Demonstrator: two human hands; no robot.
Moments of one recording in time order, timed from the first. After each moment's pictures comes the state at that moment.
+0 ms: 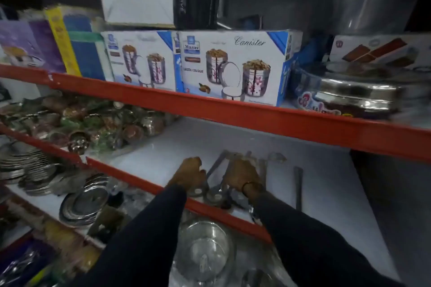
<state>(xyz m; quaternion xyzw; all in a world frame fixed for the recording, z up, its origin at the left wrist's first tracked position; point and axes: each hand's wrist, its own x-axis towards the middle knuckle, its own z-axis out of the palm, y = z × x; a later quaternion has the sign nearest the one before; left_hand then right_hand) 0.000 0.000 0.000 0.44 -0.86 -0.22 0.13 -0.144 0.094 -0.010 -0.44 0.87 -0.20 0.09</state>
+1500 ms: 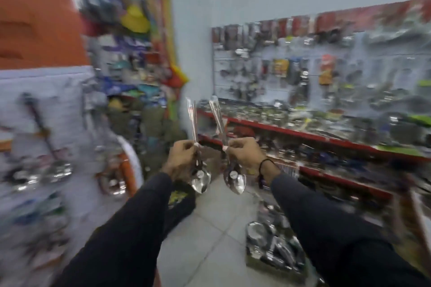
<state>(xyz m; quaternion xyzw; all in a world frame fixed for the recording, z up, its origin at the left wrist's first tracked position) 0.607 0.461 0.108 0.79 -0.18 0.02 0.59 0.556 0.258 0.105 -0.81 0.10 -0.16 0.56</state>
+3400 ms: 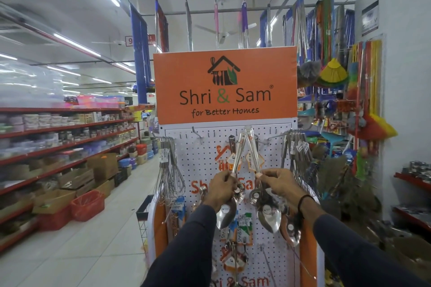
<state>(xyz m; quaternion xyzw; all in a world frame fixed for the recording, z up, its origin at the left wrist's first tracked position) 0.546 0.805 0.171 0.80 0.13 0.23 0.54 0.625 0.636 0.188 -0.76 -0.22 0.04 0.61</state>
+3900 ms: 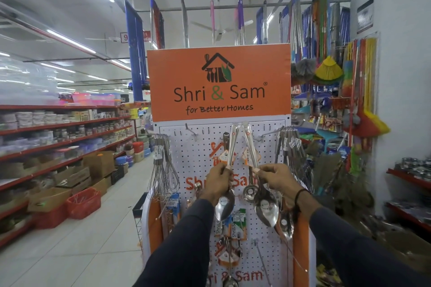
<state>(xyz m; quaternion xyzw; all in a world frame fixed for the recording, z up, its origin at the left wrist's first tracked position) 0.550 0.795 0.174 0.76 0.11 0.26 0.58 0.625 0.622 0.191 -0.75 -0.23 0.04 0.62</state>
